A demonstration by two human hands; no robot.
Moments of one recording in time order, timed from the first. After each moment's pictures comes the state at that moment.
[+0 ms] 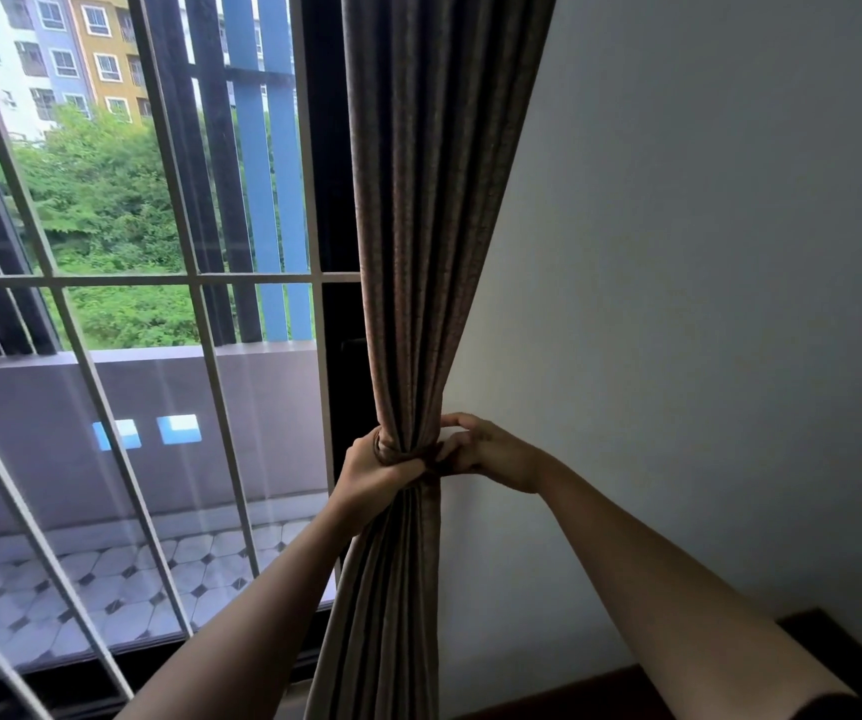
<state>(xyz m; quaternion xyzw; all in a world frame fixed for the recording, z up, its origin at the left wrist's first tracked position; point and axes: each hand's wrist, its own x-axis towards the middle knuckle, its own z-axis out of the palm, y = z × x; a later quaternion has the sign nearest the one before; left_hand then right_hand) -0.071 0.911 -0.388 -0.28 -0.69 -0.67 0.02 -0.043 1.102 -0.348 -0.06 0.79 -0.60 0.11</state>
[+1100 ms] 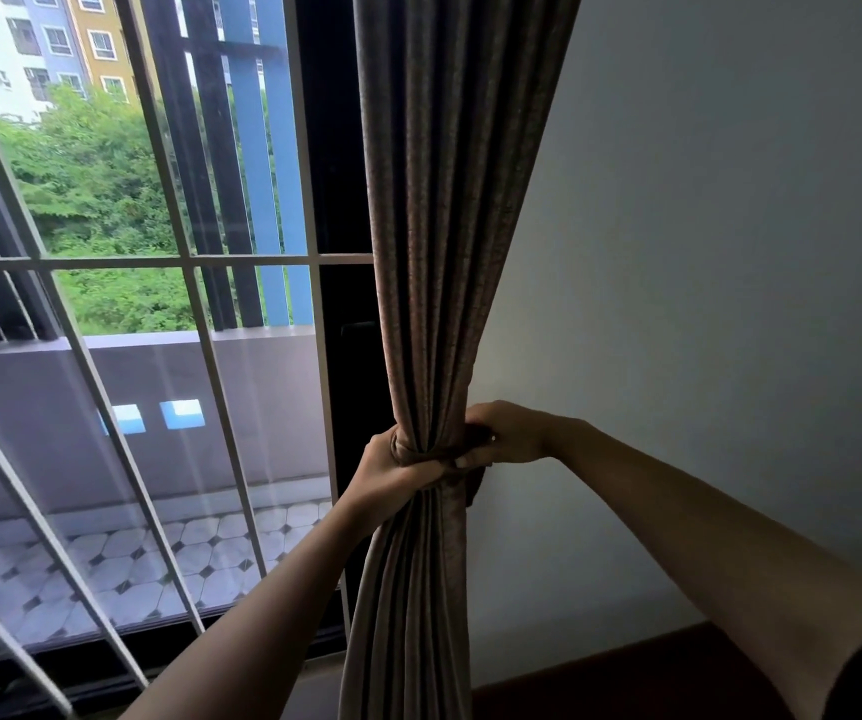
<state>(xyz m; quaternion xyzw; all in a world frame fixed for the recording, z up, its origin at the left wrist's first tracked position) -0.053 0.919 -0.386 -0.32 -0.66 -0.68 -0.03 -0.039 1.115 -0.319 -0.20 0.96 -0.16 0.09</state>
